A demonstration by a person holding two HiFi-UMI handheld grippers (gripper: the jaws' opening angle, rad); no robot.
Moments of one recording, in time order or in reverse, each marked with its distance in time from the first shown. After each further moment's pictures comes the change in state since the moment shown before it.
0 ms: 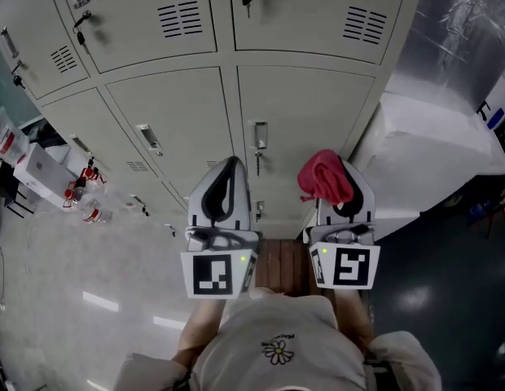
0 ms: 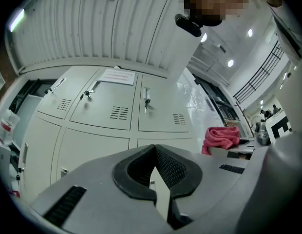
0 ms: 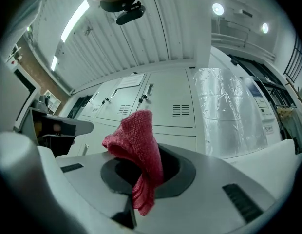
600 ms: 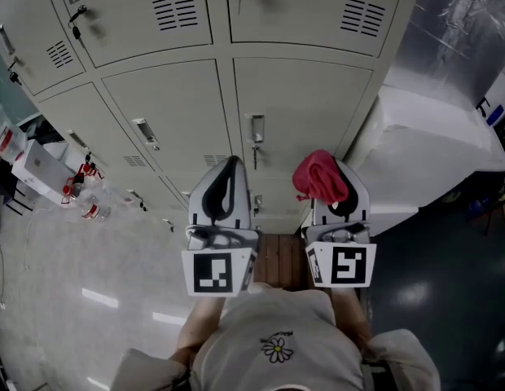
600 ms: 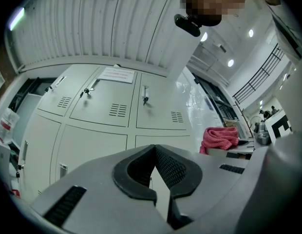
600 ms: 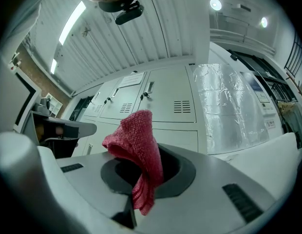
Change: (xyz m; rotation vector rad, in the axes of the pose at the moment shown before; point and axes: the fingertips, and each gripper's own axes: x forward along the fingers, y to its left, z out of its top) left arm -0.006 -0.007 -0.011 -0.006 0.015 -0.005; right arm -0.008 0.006 -0.011 0.029 0.023 0.028
